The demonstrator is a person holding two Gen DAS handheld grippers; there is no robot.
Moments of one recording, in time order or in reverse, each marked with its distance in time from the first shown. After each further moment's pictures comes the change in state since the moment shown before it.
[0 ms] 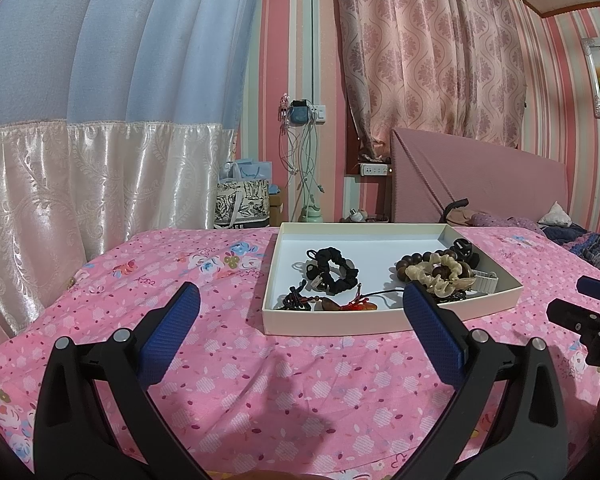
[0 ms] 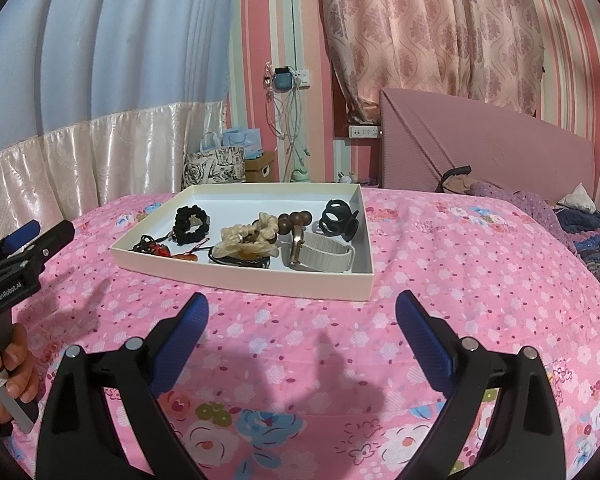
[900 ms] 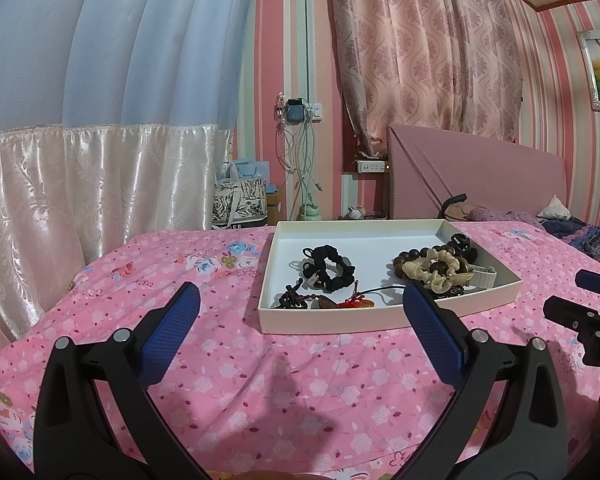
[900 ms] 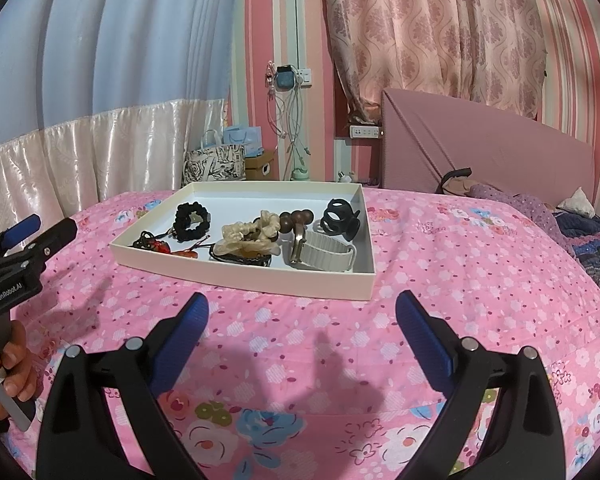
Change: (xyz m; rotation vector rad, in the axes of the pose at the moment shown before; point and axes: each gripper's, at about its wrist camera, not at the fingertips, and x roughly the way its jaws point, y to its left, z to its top) left arm -0.004 -0.006 -0.001 0.022 0.004 0.000; right arm -0.001 0.003 0.000 -0.009 0.004 -0.005
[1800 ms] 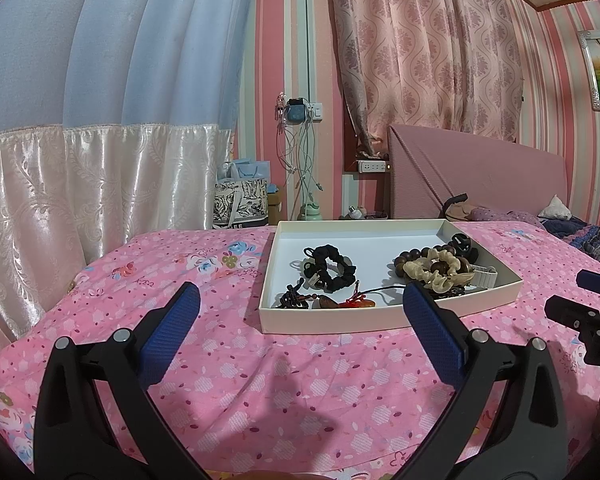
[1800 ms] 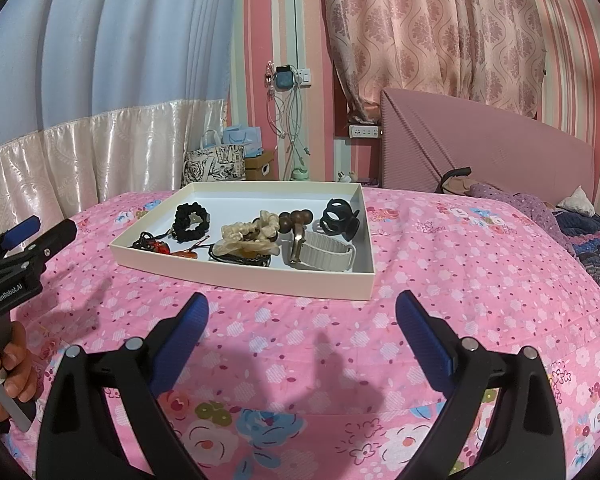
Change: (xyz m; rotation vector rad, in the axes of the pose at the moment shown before) left arm -0.002 0.000 0.001 -0.001 0.002 0.002; right arm 0.000 0.001 0.000 -0.002 -0.002 0.000
